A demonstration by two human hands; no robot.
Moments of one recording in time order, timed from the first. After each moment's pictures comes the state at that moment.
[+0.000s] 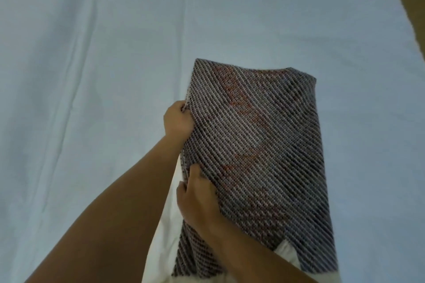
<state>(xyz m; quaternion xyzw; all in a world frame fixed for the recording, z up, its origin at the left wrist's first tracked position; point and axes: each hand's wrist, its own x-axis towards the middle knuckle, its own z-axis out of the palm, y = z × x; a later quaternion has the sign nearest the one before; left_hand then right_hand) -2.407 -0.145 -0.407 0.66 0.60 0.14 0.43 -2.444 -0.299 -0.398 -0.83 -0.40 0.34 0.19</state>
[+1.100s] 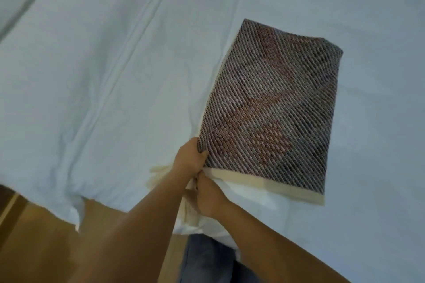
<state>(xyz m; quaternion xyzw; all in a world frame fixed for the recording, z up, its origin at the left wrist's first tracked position) -2.591 -0.381 -0.415 0.68 0.60 0.00 0.43 -2.540 -0.473 -0.398 -0.69 -0.47 0.54 0.12</state>
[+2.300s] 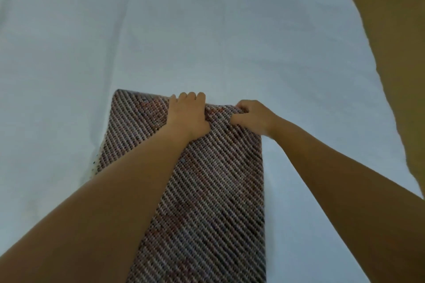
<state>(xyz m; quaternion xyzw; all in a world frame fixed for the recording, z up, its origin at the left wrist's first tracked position) -2.199 -0.139 -0.415 0.92 0.35 -0.14 0.14 -2.054 -0.243 -0.398 -0.81 -0.38 0.42 0.15</state>
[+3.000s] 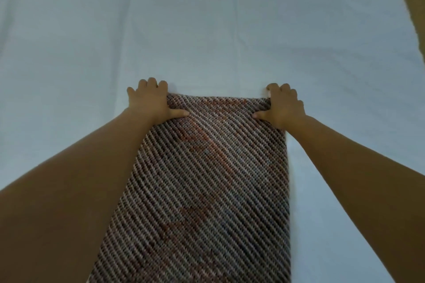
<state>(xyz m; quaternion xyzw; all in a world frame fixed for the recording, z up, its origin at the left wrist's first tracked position) -2.251 -0.056 -0.443 0.87 0.43 -0.22 0.06 -2.022 -0.236 -0.442 -0.89 -0.39 0.25 -0.01</state>
